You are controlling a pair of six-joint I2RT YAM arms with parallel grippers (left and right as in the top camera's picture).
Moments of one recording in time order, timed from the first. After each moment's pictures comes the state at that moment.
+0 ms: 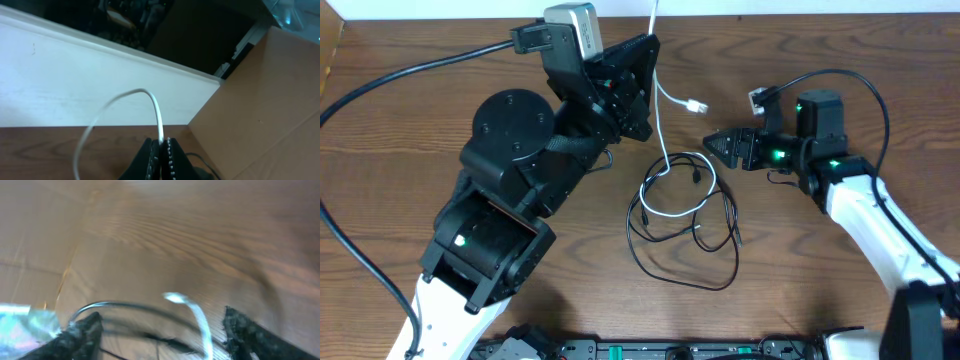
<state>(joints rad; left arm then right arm) -0.59 1.17 1.54 -0.37 0.01 -0.54 0.17 1.49 0.92 -0.13 -0.79 0.35</state>
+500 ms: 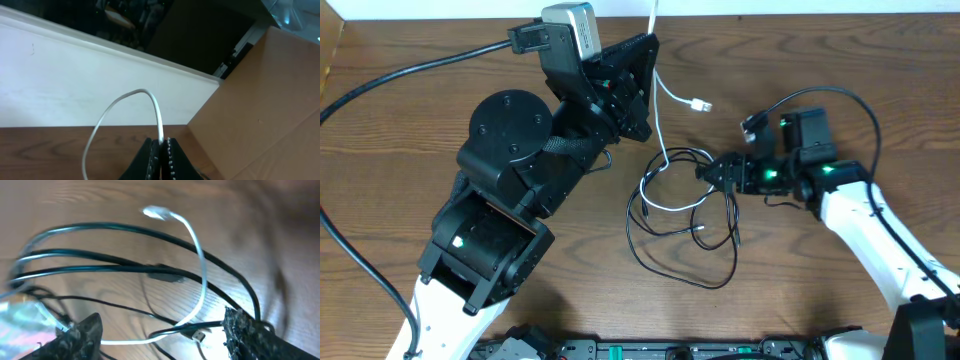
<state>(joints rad) -0.59 1.17 1.54 -0.38 0.01 -0.54 0.26 1.49 0.92 -0.46 -0.60 0.40</state>
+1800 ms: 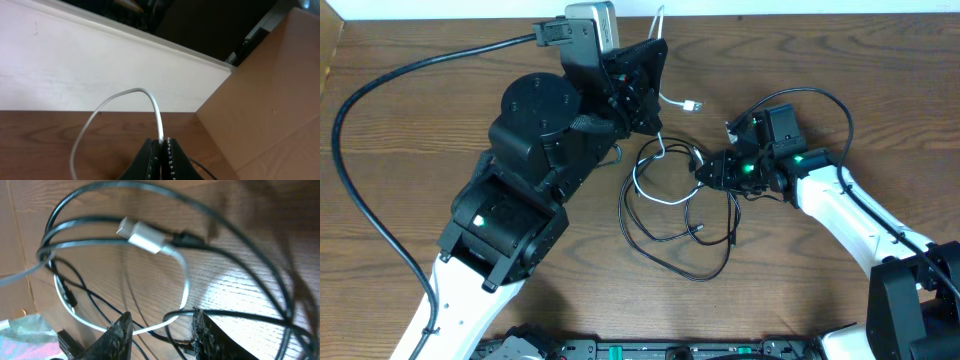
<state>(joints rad) -0.59 1.22 1.54 -0.42 0.01 -0.54 0.31 1.62 0.97 -0.42 -0.56 0.52</state>
